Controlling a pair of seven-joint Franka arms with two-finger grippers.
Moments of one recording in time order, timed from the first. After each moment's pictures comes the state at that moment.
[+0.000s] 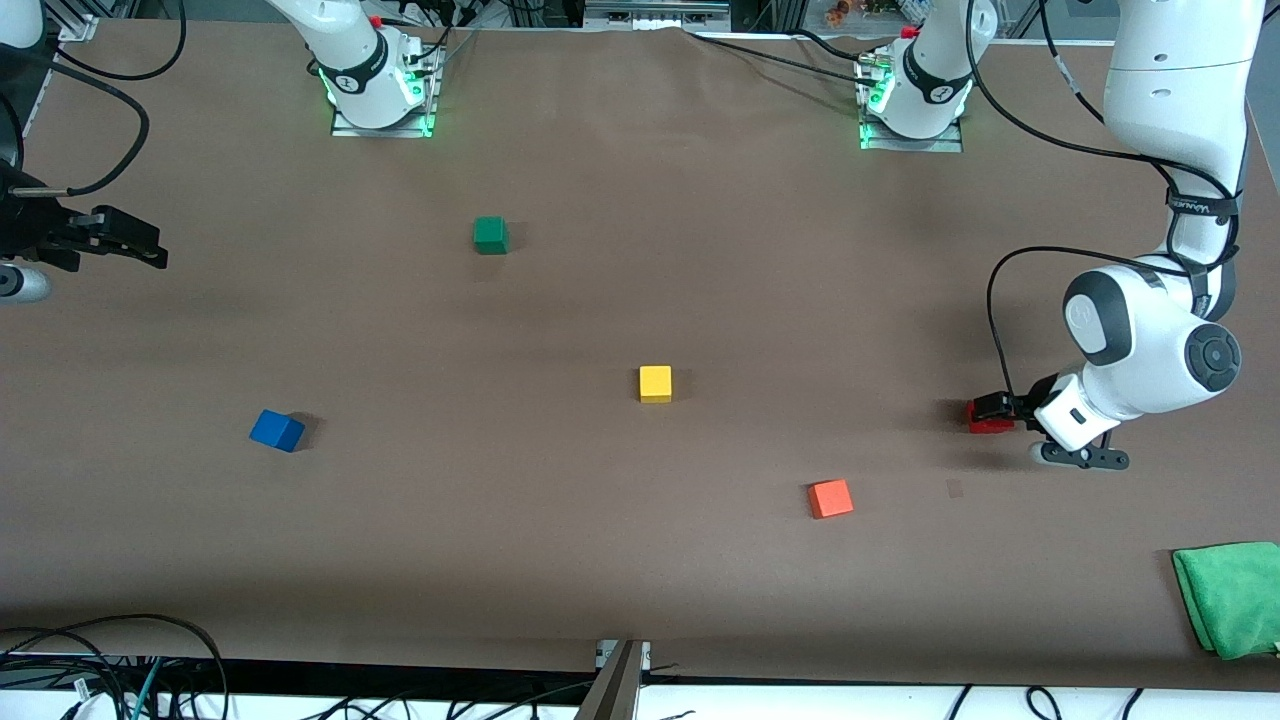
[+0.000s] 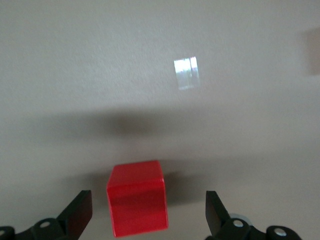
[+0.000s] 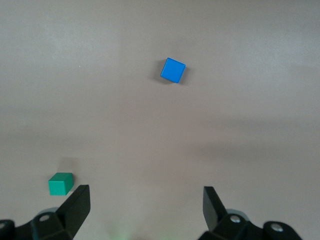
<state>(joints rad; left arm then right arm) -0.06 0.55 0.18 -1.83 -0.30 2.30 0.38 -0.02 0.11 -0.02 -1.51 -0.02 1.52 -0.09</state>
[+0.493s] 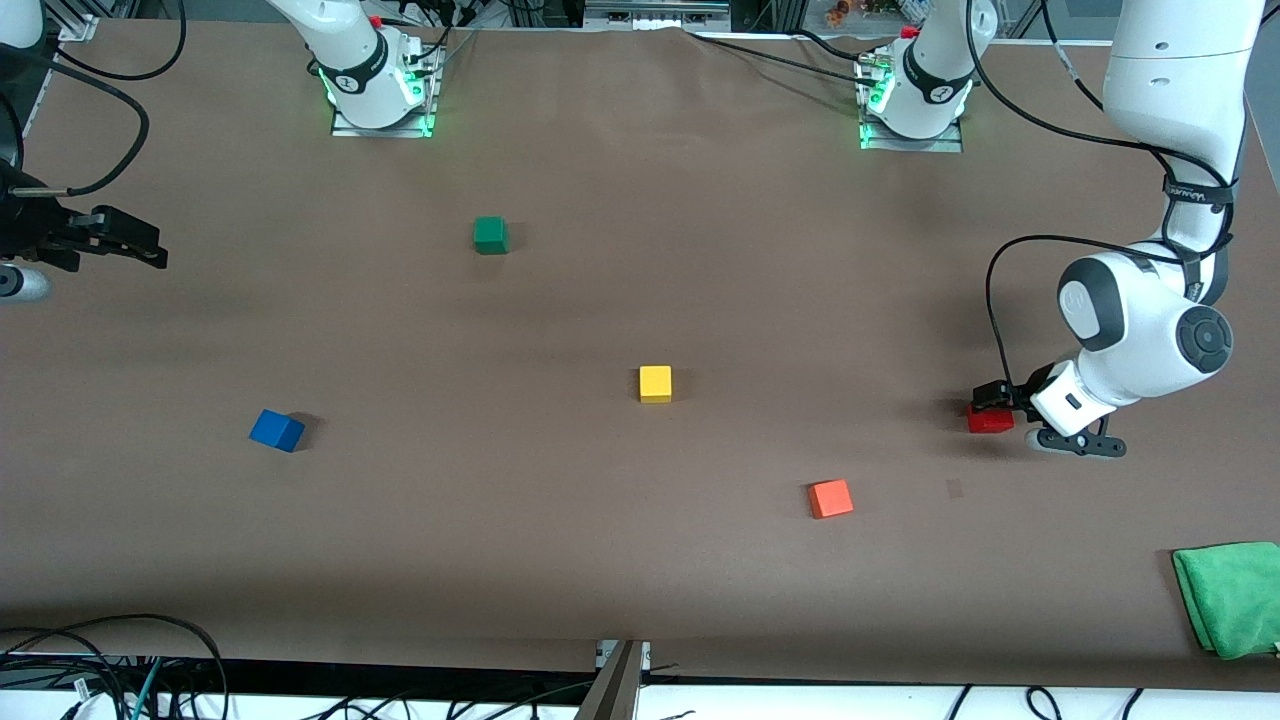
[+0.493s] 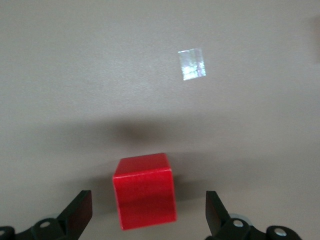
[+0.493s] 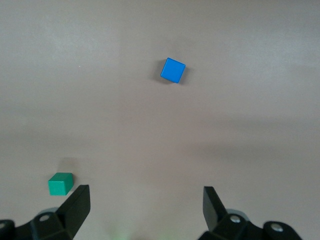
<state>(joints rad) -0.06 0.53 0.18 -1.91 -0.27 2.41 0.40 -0.02 0.11 -0.02 -1.51 -0.02 1.52 -0.09</state>
